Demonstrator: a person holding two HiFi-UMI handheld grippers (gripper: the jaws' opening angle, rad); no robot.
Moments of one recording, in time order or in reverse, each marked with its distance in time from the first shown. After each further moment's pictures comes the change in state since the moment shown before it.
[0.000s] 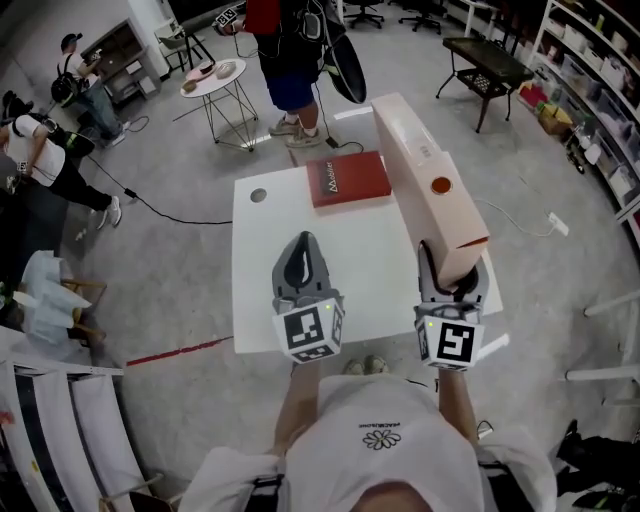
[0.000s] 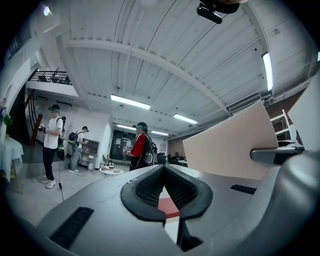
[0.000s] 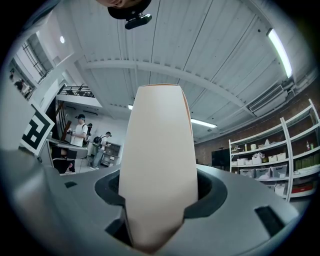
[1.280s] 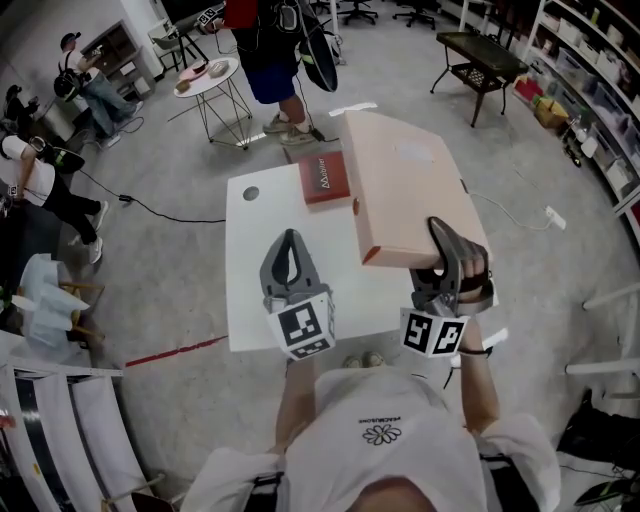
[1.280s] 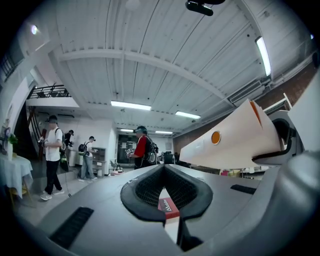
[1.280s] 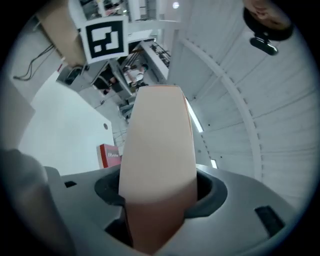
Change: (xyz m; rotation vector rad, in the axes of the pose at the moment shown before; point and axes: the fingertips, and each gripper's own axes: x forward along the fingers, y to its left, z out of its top) left arm 0.002 0.005 -0.005 0.124 0.004 0.082; right arm 0.016 0.030 -0.023 -1.001 0.054 0.159
